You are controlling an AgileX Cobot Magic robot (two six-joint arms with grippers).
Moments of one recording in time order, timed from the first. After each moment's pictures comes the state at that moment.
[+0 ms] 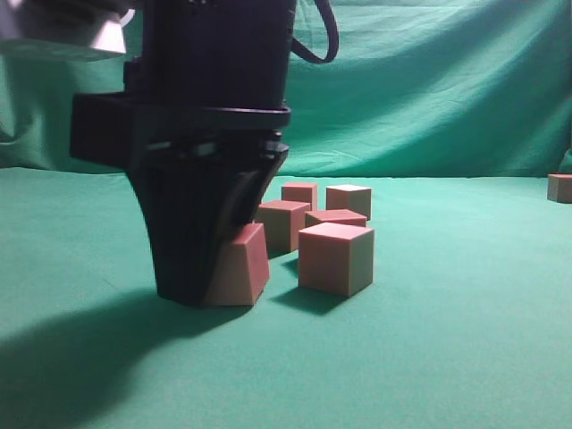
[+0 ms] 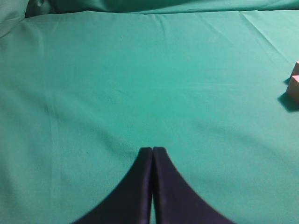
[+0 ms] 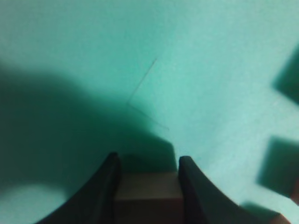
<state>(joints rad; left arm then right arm) -0.01 -0.01 0.02 0.02 0.35 0.01 0.99 1.94 -1.27 -0.04 0.79 -0.35</state>
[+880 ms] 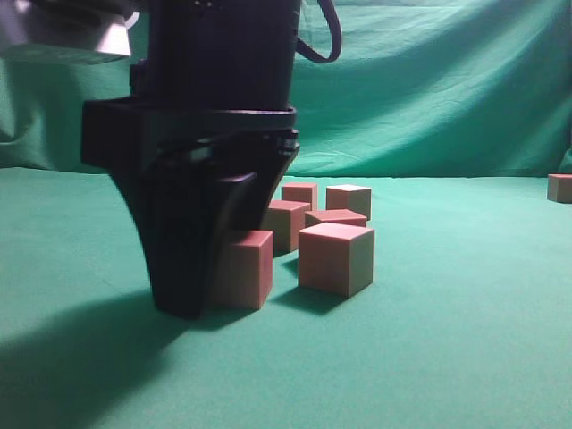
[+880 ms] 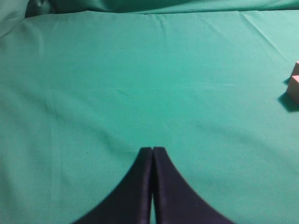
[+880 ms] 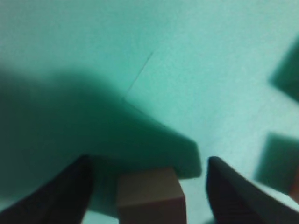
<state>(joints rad) -0.01 -0.01 0.02 0.02 0.35 0.01 0.99 1.94 -1.27 -0.05 0.80 -0.34</state>
